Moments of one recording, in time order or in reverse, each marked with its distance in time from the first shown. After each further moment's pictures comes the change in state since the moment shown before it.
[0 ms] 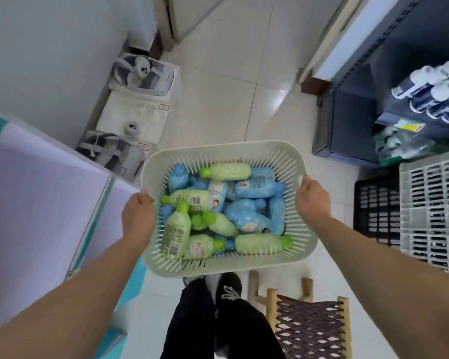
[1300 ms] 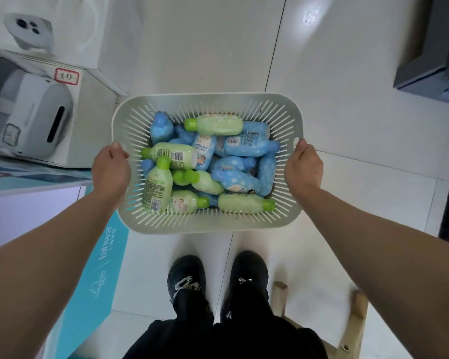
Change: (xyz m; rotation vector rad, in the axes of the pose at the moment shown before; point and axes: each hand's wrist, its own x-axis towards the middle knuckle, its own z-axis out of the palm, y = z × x) left_hand 0.267 -0.129 0.226 0.097 0.065 -0.086; right_hand 0.231 0.077 0.298 0.069 0.002 0.076
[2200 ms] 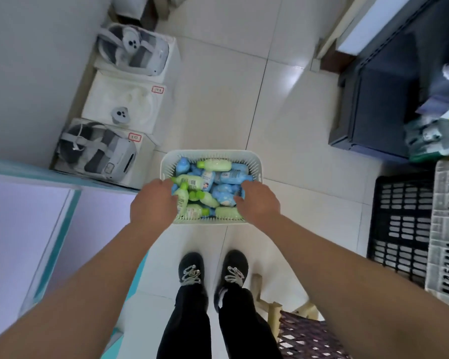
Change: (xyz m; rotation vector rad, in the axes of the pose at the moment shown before) left_hand -0.219 0.122 -0.182 0.705 -0.200 0.593; right_hand -0.194 -0.114 -0.176 -0.529 -0.362 -0.471
